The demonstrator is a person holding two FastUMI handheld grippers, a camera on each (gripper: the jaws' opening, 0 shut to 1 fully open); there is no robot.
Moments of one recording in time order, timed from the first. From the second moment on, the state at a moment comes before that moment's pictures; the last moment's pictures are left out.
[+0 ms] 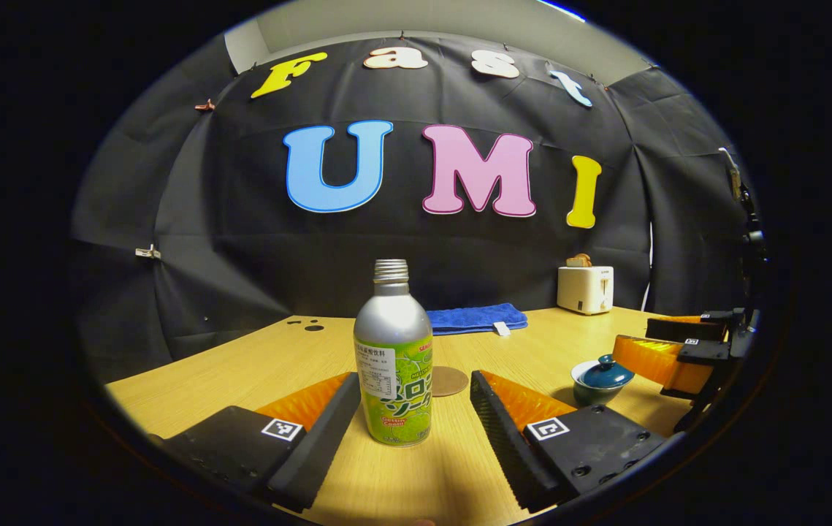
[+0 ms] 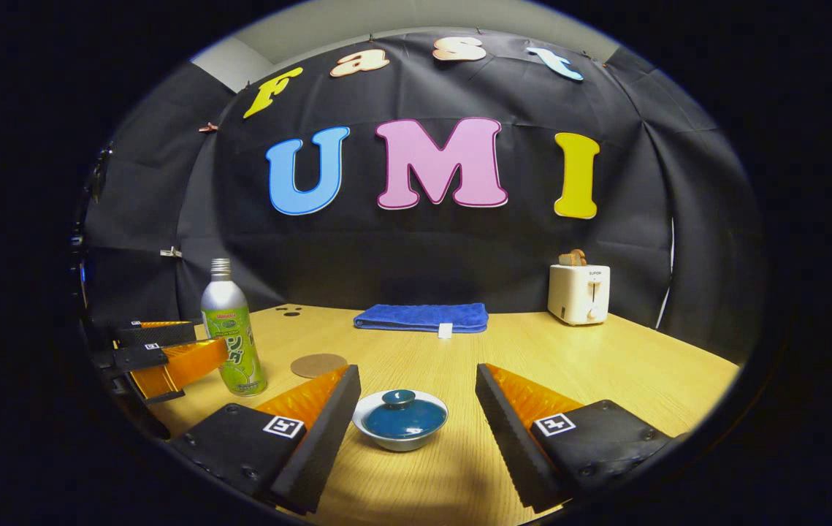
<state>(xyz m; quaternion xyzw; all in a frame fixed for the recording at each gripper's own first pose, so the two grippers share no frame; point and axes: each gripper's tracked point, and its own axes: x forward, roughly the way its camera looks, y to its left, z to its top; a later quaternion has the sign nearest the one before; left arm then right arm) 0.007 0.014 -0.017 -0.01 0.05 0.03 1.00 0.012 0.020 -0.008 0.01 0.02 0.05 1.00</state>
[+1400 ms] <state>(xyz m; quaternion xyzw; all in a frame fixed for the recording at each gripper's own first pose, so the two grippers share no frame) 0.008 0.015 -0.018 -0.01 0.05 0.03 1.00 0.050 0.046 -0.025 -0.03 0.11 0.11 0.99</state>
